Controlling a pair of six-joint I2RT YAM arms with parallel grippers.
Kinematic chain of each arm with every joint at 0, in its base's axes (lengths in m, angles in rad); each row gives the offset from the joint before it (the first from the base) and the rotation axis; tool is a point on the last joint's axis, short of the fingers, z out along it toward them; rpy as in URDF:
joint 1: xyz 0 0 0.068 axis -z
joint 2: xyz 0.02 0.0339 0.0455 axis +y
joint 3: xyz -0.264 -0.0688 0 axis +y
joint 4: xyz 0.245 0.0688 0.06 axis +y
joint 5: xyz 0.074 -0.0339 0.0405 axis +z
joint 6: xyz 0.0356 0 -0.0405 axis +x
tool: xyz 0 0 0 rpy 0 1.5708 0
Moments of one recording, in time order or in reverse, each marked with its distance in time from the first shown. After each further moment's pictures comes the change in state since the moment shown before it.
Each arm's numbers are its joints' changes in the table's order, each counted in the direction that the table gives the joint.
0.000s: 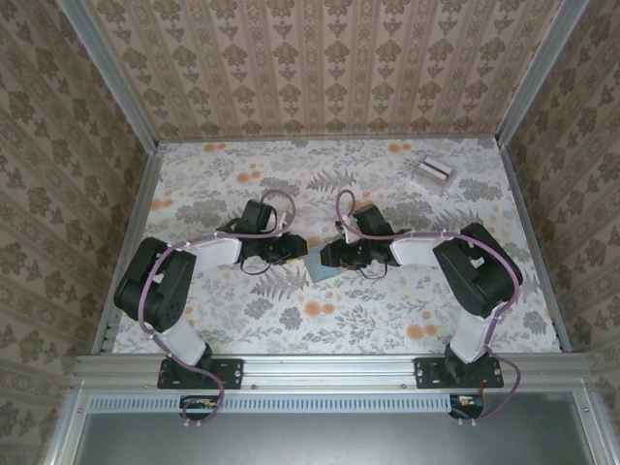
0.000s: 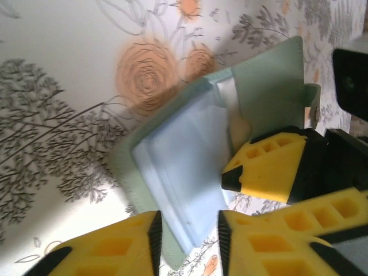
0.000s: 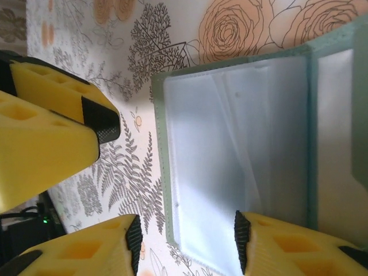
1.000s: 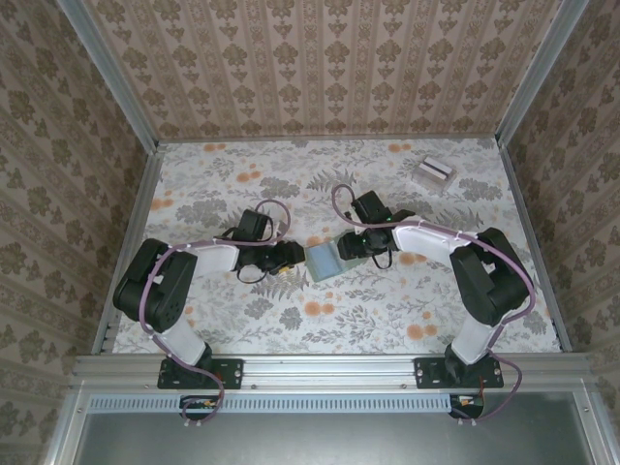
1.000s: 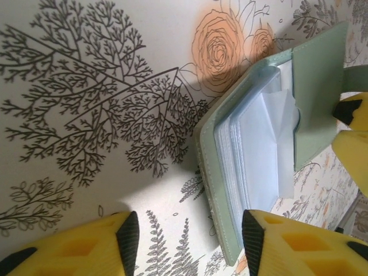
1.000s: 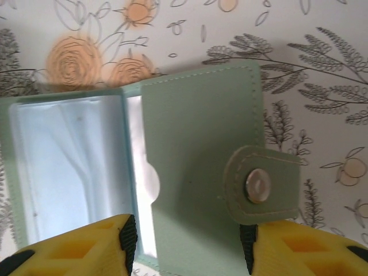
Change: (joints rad) left arm -0.003 -0.003 0.084 -0.054 0.032 -0.042; right arm 0.019 -0.069 -0.167 0.449 -0.470 -0.271
